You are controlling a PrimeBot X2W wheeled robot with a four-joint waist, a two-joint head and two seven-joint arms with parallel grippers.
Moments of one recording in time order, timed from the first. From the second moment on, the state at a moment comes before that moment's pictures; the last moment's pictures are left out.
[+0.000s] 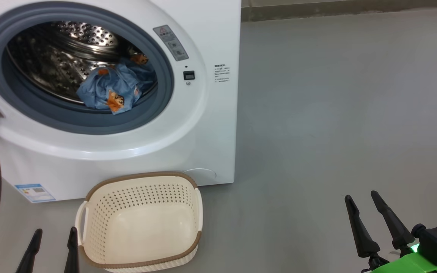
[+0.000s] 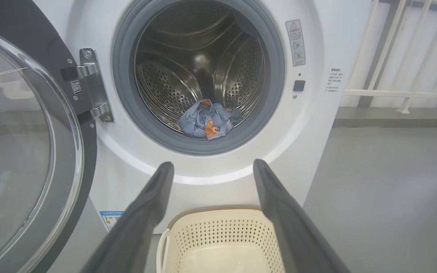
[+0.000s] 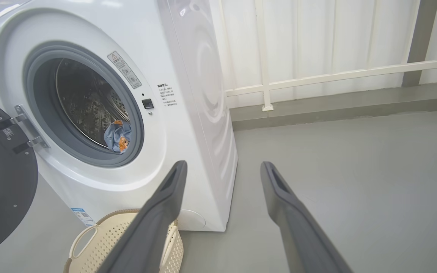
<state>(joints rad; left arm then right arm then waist) 0.09 0.14 0.12 0.16 -0.23 -0.13 -0.26 0.07 -0.22 0.15 0.09 0.45 0.12 -0.25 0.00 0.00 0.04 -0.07</state>
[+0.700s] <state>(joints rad) 0.09 0.09 0.17 0.17 -0.23 -0.13 -0.26 0.07 -0.24 0.19 0.09 0.45 0.12 -0.25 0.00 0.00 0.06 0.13</state>
